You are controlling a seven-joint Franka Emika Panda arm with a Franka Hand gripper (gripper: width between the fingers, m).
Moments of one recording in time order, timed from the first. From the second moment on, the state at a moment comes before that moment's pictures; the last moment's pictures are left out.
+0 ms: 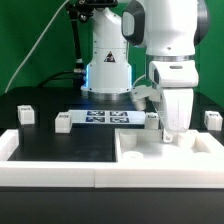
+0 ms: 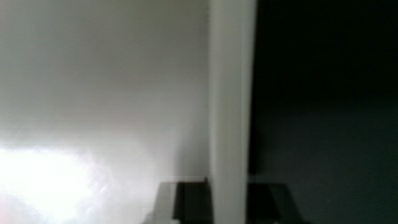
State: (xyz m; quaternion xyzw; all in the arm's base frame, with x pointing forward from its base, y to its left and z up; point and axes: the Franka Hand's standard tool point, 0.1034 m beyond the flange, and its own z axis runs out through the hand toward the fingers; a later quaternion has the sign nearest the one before) arm 0.490 0.088 0.008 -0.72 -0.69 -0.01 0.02
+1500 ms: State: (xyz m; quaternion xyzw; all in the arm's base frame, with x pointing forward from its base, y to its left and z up) arm 0.484 0.091 0.039 -0.73 -0.68 -0.01 0.01
